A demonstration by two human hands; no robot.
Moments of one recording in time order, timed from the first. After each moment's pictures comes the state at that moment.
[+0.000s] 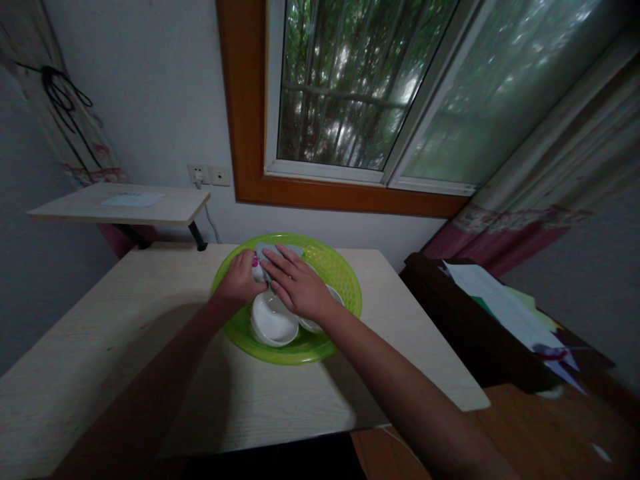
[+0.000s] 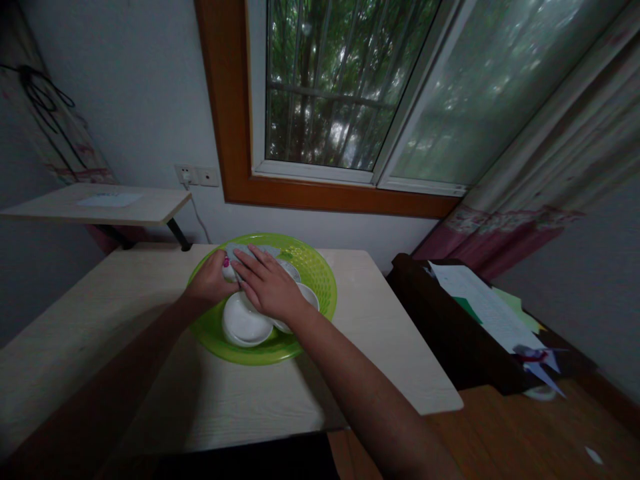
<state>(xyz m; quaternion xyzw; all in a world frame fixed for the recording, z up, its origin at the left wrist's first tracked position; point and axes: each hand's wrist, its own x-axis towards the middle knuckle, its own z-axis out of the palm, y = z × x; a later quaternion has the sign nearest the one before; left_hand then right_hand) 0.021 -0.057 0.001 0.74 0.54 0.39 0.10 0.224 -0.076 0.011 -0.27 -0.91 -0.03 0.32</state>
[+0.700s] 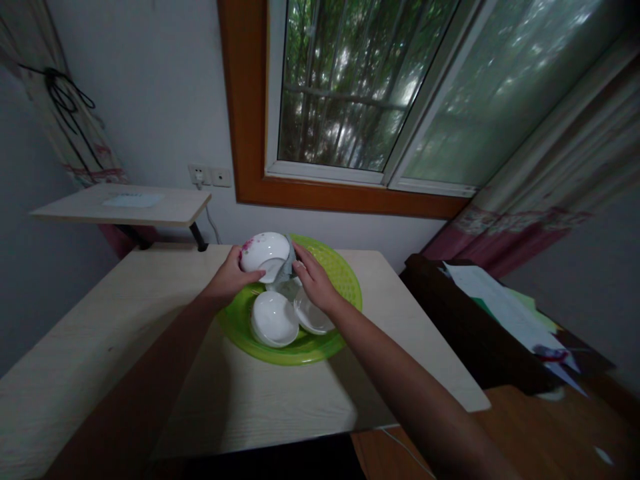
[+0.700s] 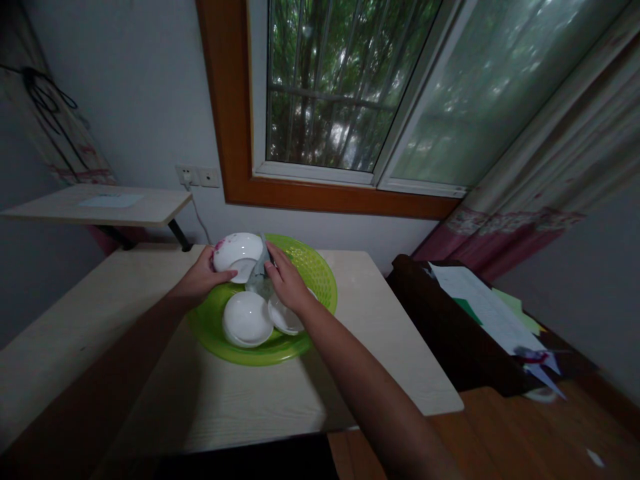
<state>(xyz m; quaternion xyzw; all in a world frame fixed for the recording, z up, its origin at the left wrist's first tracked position) 0.004 -0.048 -0.002 0.57 0.48 0.50 0.43 0.242 -0.047 -0.009 -0.37 -0.79 0.18 0.46</state>
